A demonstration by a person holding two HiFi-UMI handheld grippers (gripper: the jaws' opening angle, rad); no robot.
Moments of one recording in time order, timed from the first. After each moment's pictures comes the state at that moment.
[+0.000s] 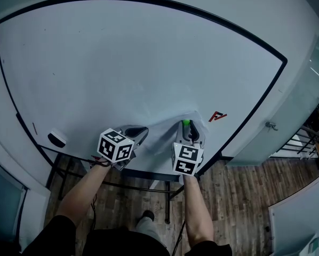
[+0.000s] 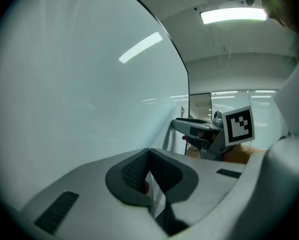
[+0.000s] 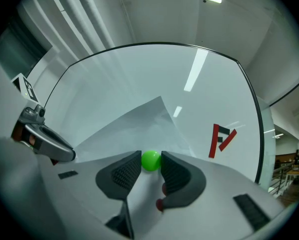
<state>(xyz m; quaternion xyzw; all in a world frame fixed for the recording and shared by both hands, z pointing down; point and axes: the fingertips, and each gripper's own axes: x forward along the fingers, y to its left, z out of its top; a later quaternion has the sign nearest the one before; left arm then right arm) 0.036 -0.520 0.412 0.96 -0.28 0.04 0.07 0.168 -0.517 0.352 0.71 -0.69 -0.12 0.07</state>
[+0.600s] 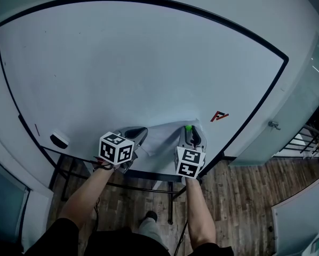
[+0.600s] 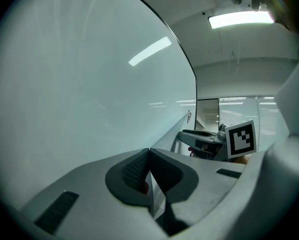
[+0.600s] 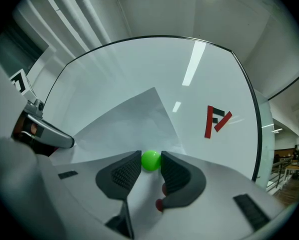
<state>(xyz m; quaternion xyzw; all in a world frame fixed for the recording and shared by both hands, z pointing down) 0.026 -0.525 0.416 0.94 -0.31 0.01 0.10 0.181 -0.515 0.381 0.71 -0.69 -0.09 0.08</state>
